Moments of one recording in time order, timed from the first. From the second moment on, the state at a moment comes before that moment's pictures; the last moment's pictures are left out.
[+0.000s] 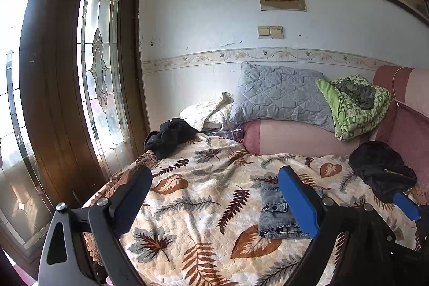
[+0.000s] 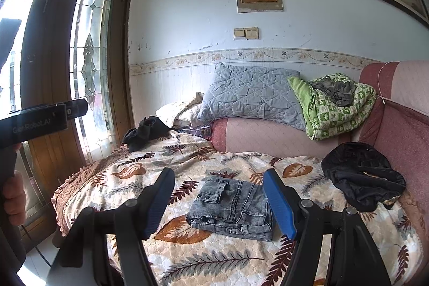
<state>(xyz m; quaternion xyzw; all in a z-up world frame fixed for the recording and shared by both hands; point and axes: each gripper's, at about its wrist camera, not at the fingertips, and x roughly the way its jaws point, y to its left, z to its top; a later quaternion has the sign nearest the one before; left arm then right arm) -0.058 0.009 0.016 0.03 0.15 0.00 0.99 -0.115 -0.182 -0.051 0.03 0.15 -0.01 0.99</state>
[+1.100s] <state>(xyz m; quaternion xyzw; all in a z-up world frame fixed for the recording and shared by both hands) -0.095 0.025 0.038 0.02 0.11 0.00 0.99 -0.129 -0.172 -0.036 0.01 0.13 0.00 0.99</state>
